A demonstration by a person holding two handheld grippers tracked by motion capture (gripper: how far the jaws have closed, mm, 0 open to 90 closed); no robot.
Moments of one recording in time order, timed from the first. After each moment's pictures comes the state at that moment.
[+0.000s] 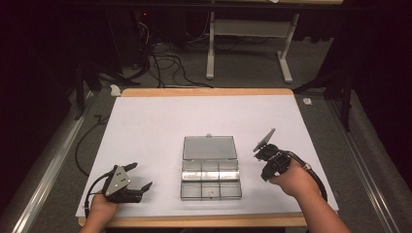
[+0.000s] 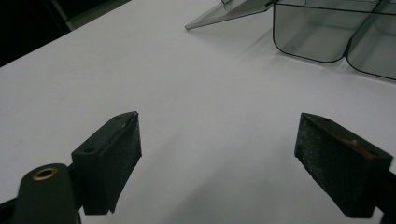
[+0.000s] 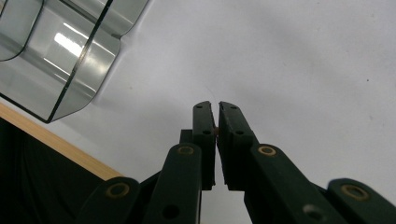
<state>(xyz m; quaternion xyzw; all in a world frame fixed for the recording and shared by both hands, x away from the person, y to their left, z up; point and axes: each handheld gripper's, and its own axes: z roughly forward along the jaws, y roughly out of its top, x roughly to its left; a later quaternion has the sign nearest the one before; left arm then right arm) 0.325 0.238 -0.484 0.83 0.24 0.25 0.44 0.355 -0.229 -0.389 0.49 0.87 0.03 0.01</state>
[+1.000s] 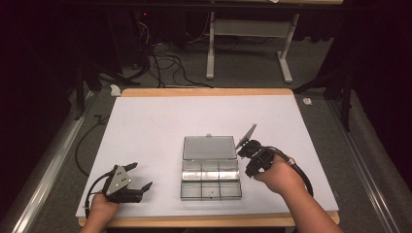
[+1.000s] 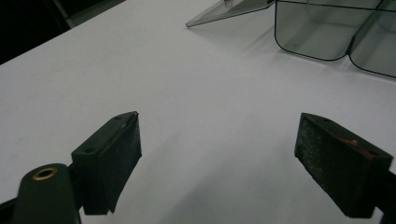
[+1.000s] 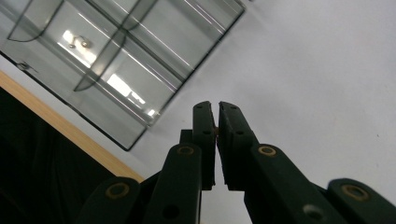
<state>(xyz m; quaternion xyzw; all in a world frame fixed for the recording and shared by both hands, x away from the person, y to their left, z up) 0.324 0.237 -0.484 0.83 0.24 0.25 0.44 0.357 -0.178 -0.367 0.45 0.89 0.04 0.02</state>
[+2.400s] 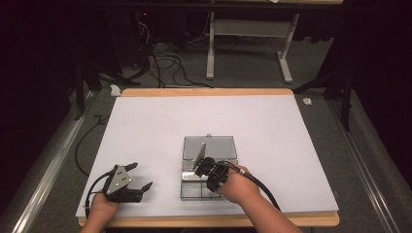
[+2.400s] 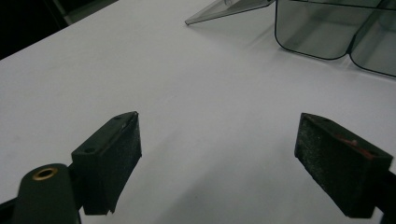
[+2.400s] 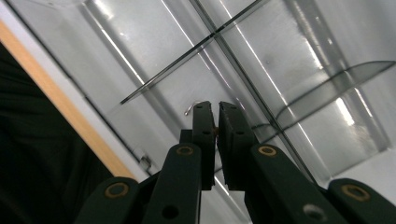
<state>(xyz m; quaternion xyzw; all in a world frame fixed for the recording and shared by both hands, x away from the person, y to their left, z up) 0.325 0.238 -0.484 0.83 0.24 0.24 0.44 0.352 -0.072 -0.421 0.33 0.94 0.03 -0.01</state>
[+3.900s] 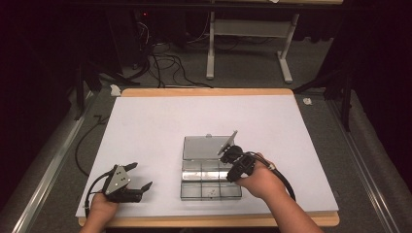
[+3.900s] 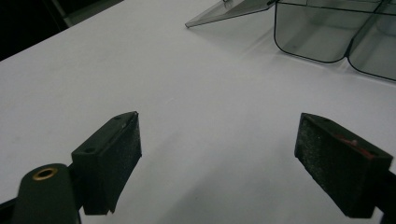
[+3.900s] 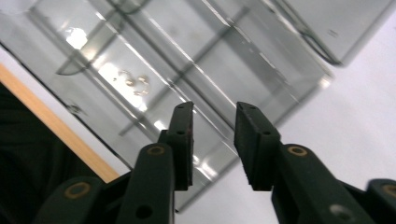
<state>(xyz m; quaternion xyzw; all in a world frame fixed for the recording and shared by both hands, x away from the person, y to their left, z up) 0.325 0.239 -0.483 0.83 0.25 0.24 0.44 0.355 -0.139 -0.386 0.42 0.91 0.07 0.02</state>
